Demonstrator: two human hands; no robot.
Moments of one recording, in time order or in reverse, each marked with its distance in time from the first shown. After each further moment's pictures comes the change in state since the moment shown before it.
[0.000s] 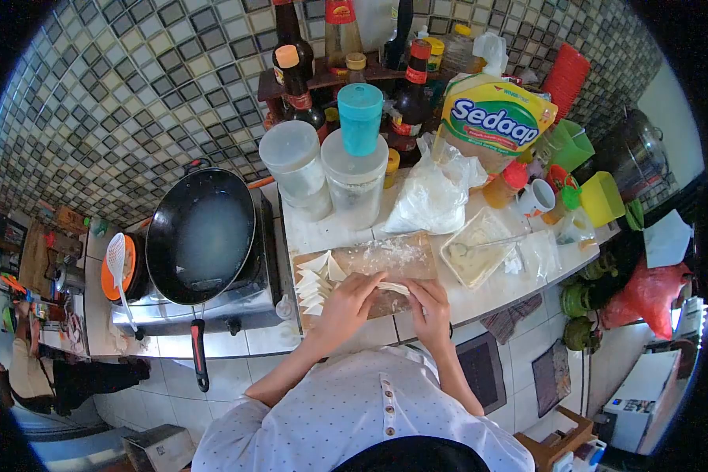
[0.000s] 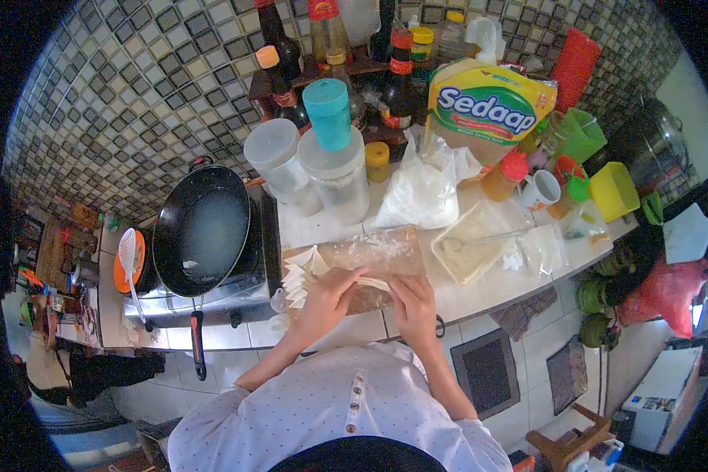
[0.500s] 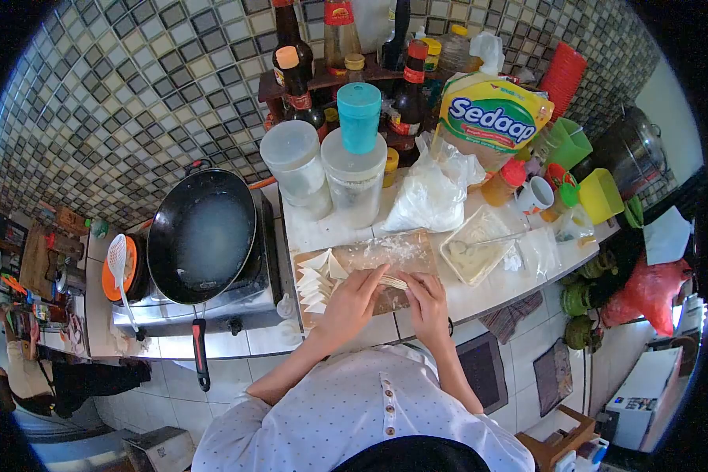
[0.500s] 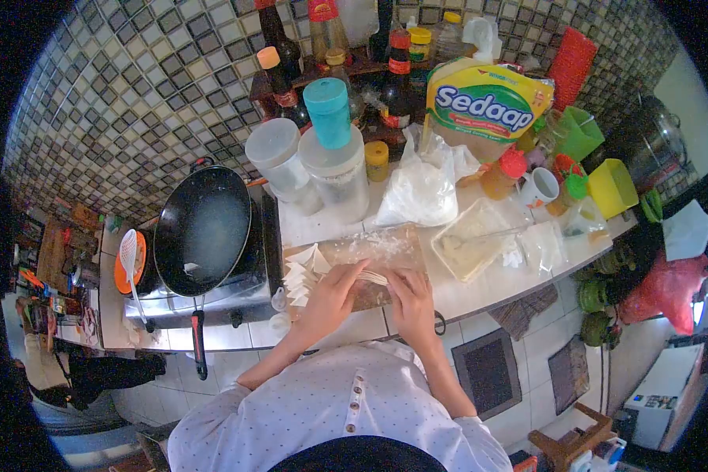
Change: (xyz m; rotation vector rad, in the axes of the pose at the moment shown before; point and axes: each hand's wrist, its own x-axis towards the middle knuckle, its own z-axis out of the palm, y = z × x) left_hand 0.001 0.003 0.002 0.109 0.002 0.081; right_hand 0.002 -0.008 0.000 -0.028 -0.061 0.048
